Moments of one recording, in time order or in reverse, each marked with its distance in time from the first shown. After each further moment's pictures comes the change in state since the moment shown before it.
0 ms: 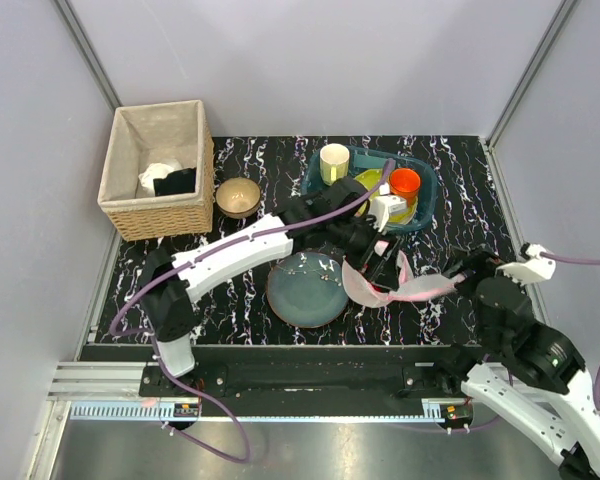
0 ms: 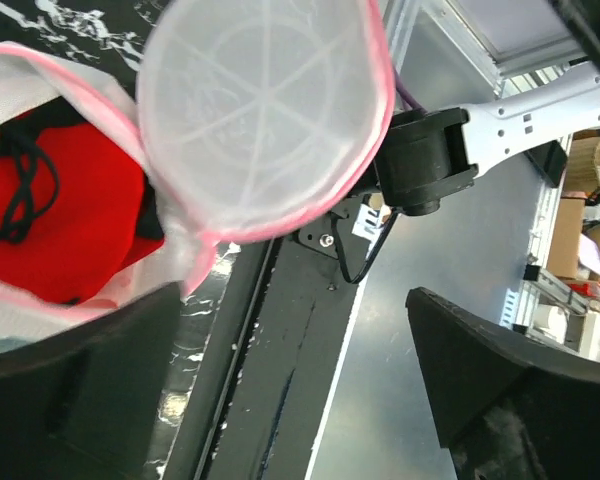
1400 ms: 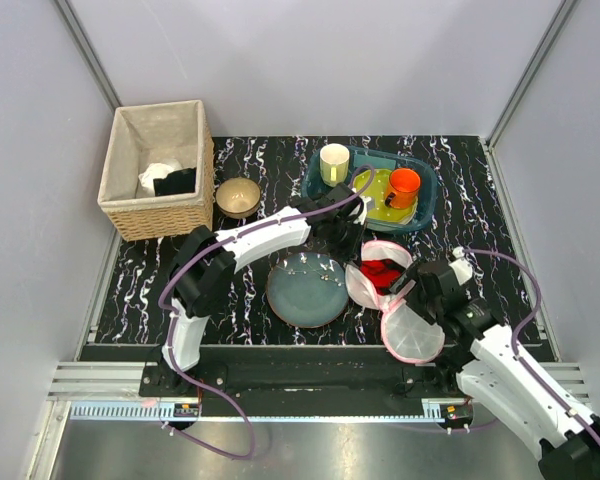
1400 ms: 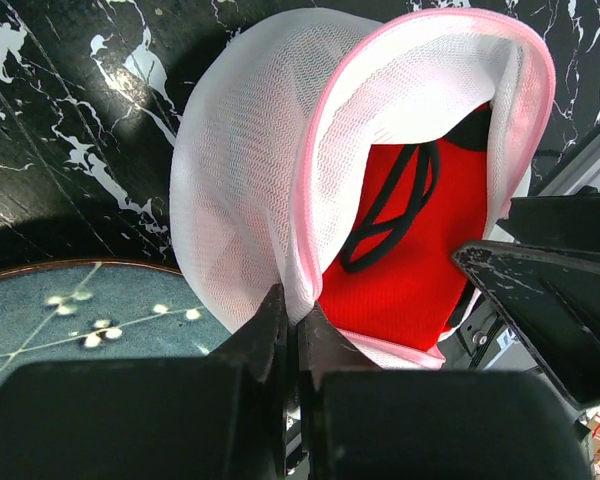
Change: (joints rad) left arm 0.134 0.227 -0.037 -0.022 -0.266 -0.131; right arm -0.252 0.279 -0.393 0.222 -0.640 0.273
